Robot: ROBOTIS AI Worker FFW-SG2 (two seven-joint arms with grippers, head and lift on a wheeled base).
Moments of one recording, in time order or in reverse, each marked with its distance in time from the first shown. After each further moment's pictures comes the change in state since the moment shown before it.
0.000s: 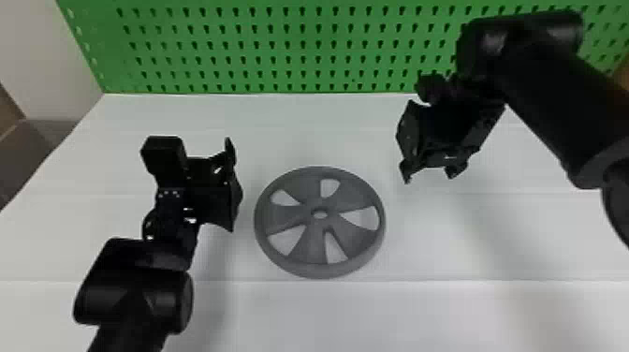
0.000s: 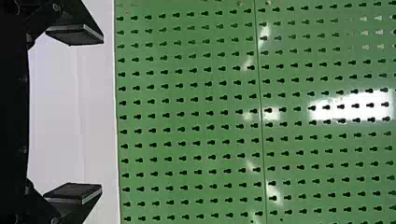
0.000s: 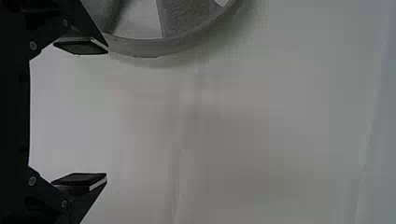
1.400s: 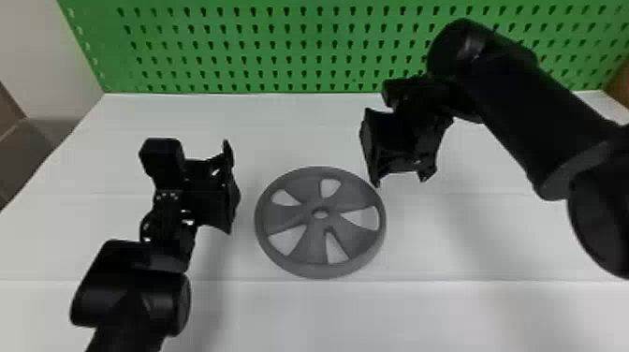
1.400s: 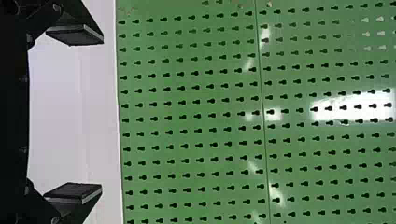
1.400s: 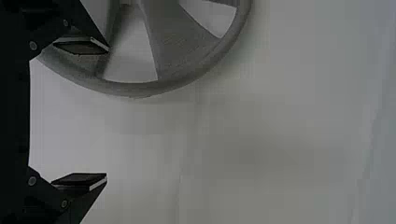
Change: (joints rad) left arm 0.006 0.007 0.002 0.000 -0.004 0.000 0.000; right arm 0.039 0.080 -0.073 -0.005 -0.352 -0.039 -0.525
